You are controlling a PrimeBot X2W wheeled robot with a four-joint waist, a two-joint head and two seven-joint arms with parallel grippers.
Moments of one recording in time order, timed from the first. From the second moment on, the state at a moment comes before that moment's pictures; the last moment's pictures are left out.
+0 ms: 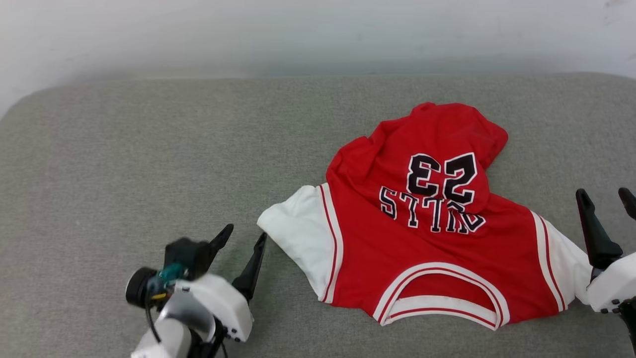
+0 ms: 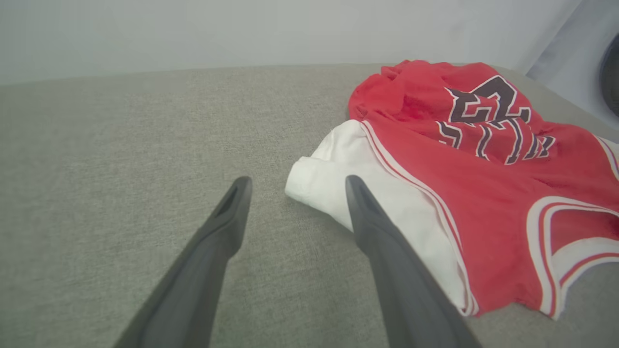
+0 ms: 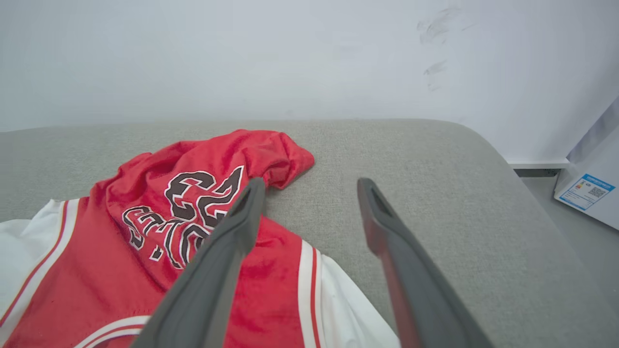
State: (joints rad) left arm -0.18 0.20 -0.27 0.28 -0.32 -0.13 -0.13; right arm -0.09 -0.24 -0.20 -0.11 0.31 0.13 0.30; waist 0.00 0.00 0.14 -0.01
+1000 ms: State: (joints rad) left arm -0.43 0.29 -0.41 0.43 -0.33 -0.10 0.37; right arm -0.06 -0.13 -0.18 -0.16 0.21 0.13 0.22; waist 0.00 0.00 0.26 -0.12
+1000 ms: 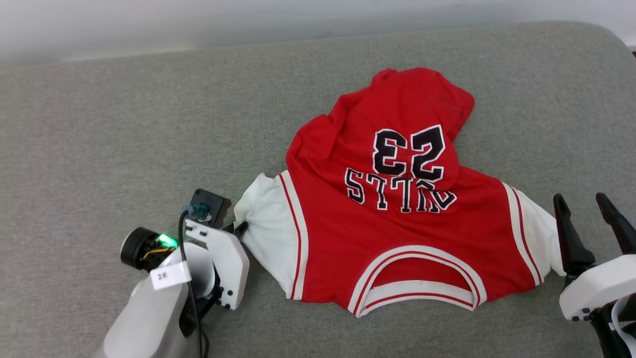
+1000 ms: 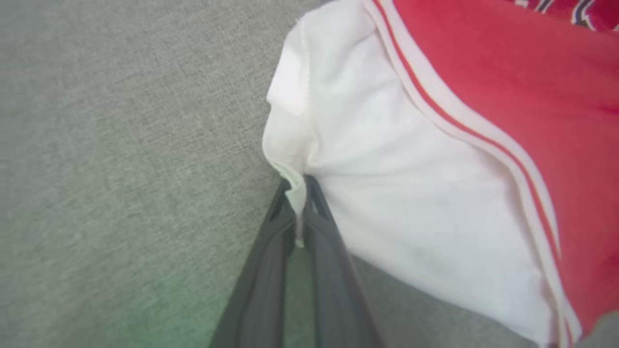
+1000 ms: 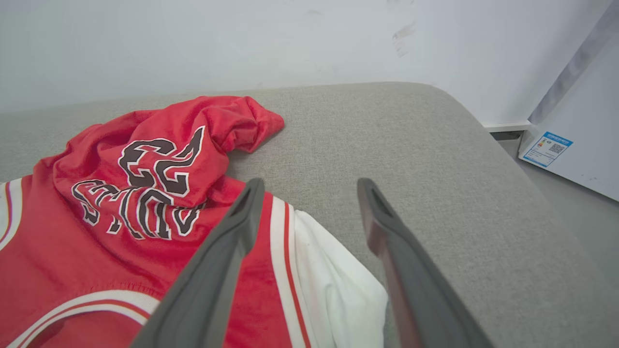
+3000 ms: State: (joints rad) left arm -0.08 0.25 -0.21 0.05 -0.18 -0.02 -0.26; right arm 0.02 -0.28 -0.25 -0.07 0.23 0.13 0.90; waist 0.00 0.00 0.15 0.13
